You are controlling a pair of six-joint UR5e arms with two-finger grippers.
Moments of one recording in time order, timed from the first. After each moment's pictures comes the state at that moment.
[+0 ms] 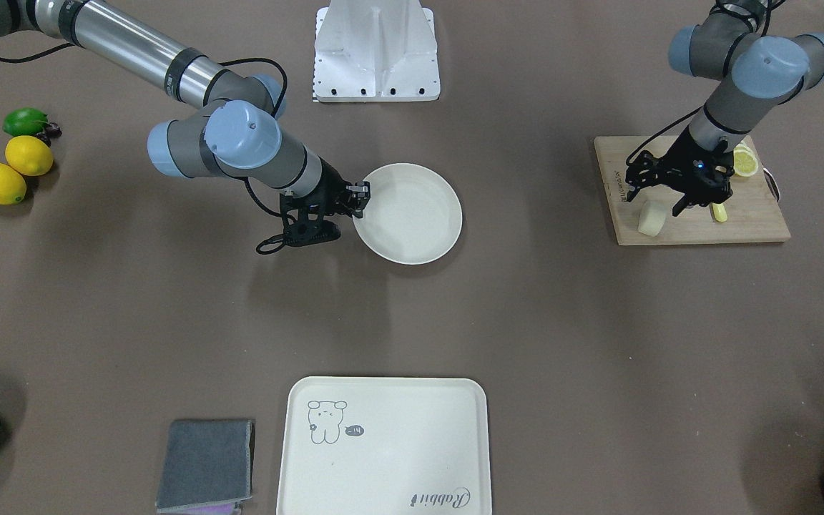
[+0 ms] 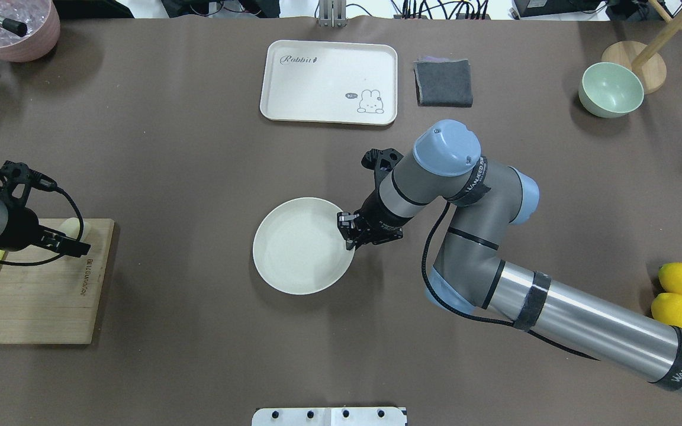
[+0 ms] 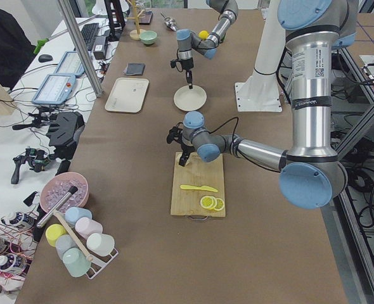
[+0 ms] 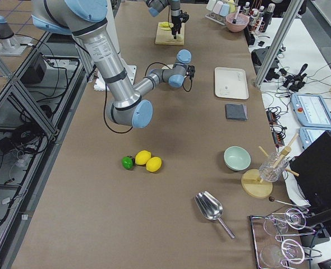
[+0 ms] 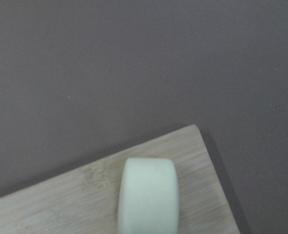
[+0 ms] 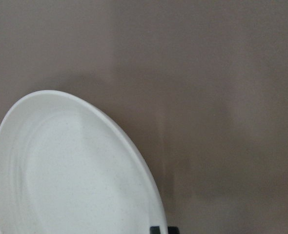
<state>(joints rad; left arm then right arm) -0.77 -1.50 -1.77 -2.23 -2.01 -0.65 0.56 -0.94 1.42 -0.97 2.23 1.36</state>
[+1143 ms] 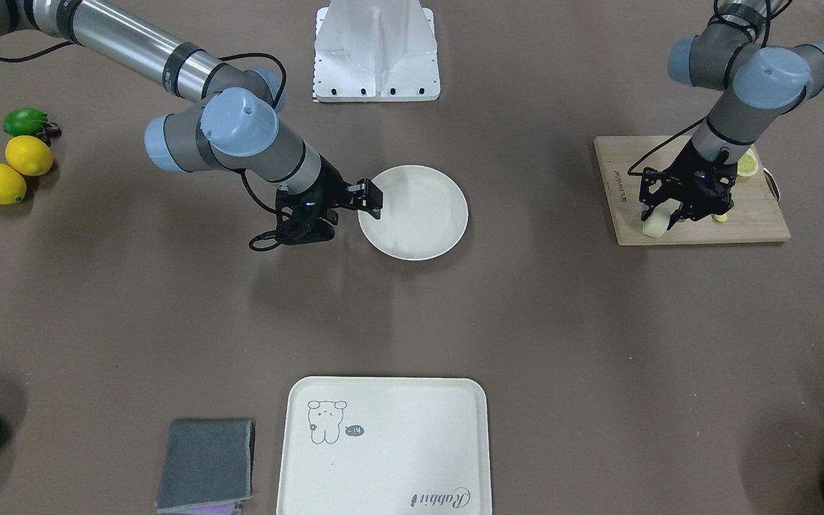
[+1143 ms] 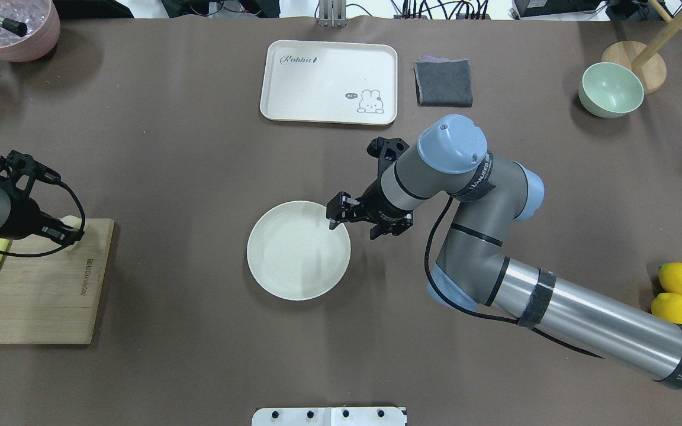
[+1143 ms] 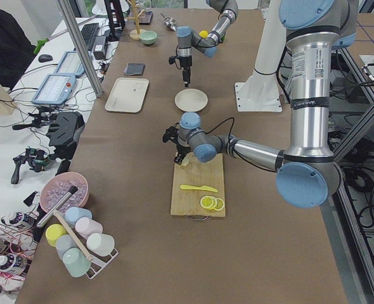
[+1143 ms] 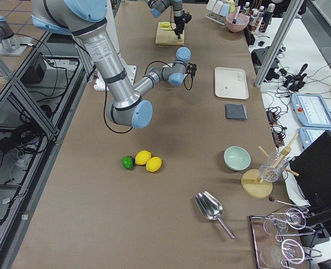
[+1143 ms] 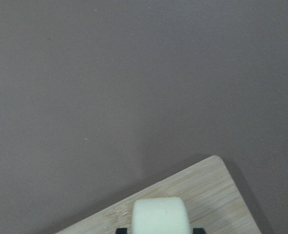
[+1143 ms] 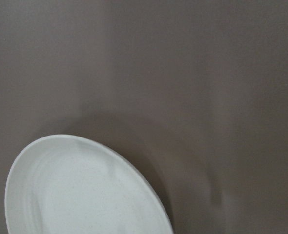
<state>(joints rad) -0.79 -1.52 -1.76 -2.23 -2.00 -0.57 0.59 -0.95 1.47 -0.97 2.17 1.44</state>
